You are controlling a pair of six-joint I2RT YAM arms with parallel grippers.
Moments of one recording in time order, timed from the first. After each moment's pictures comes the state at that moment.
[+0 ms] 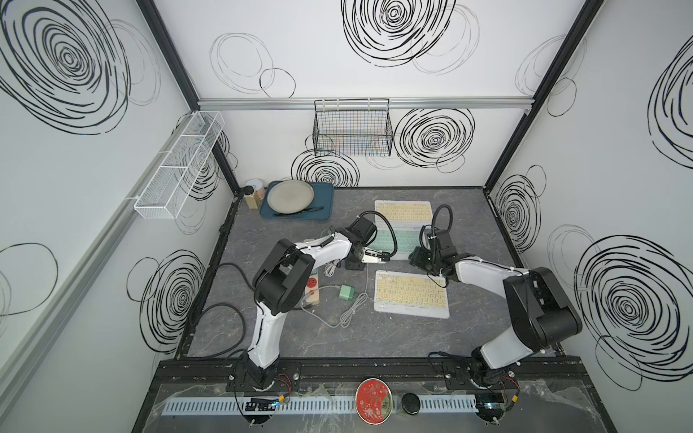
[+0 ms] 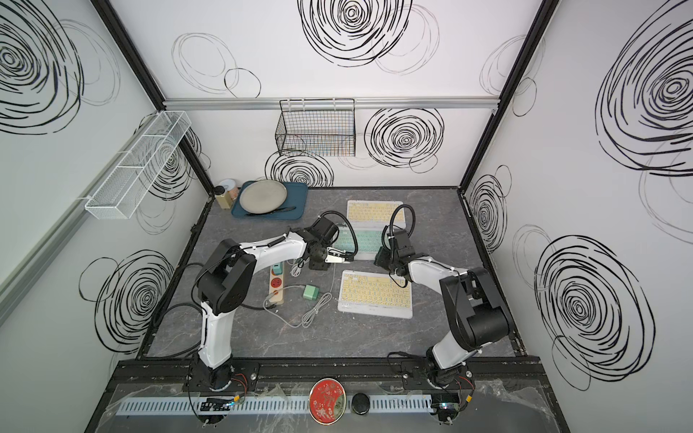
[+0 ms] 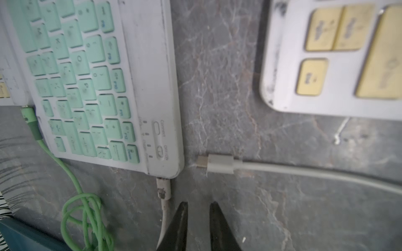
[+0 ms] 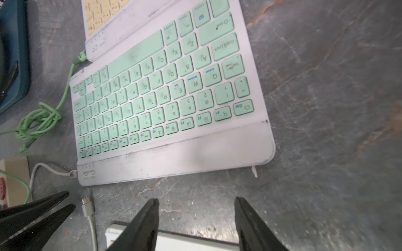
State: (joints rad) left arm -0.63 2.07 1.45 -0.58 -0.04 1.03; right arm 0.35 1.56 0.75 -0.09 -0.06 0.67
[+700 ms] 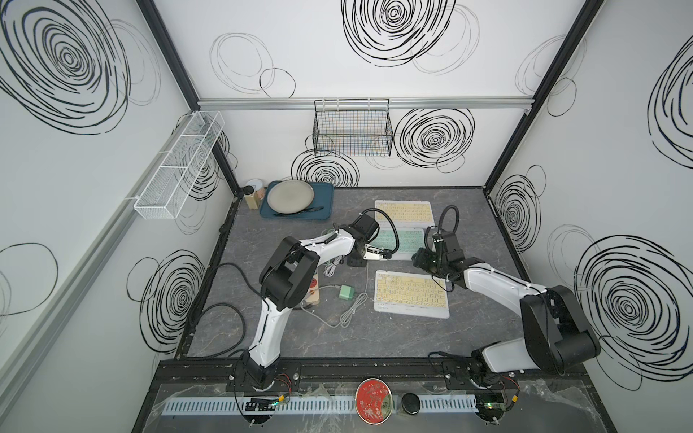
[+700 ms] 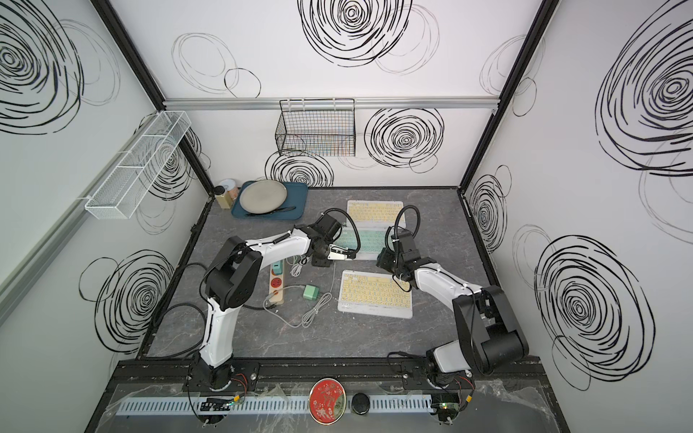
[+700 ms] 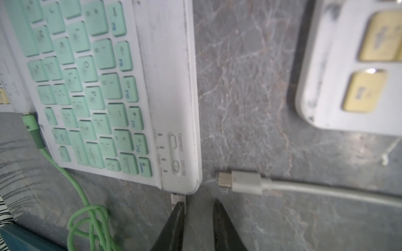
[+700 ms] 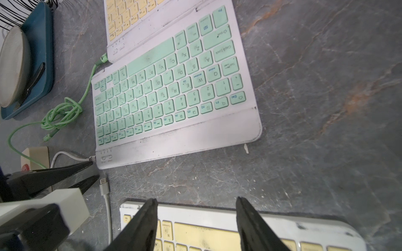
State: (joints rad) left arm -0.62 2.12 1.51 -0.60 -0.06 1.04; right arm 0.35 1.44 0.70 -0.14 -0.06 0.66
